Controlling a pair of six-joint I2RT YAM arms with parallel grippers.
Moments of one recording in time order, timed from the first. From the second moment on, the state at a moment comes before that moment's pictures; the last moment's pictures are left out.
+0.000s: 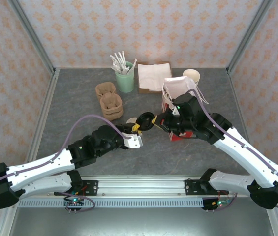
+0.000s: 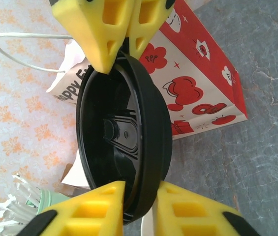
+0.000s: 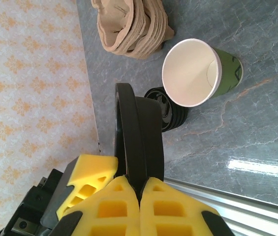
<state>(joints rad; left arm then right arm) -1.01 0.93 0.70 -0.07 -0.20 0.77 0.77 1.07 1.23 -0.85 -0.23 1.19</state>
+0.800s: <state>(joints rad) -0.77 0.86 0.78 -0.20 -0.06 0.08 0.78 0.95 1.19 -0.80 -0.07 1.05</state>
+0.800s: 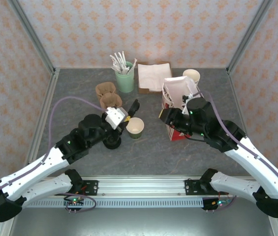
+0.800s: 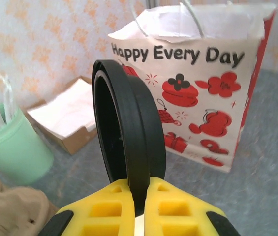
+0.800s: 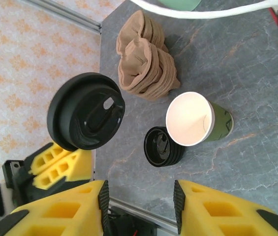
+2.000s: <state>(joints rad) -0.35 0.93 0.71 -0.30 0.55 -0.73 0.89 1.42 1.18 -0.65 0.39 1.01</state>
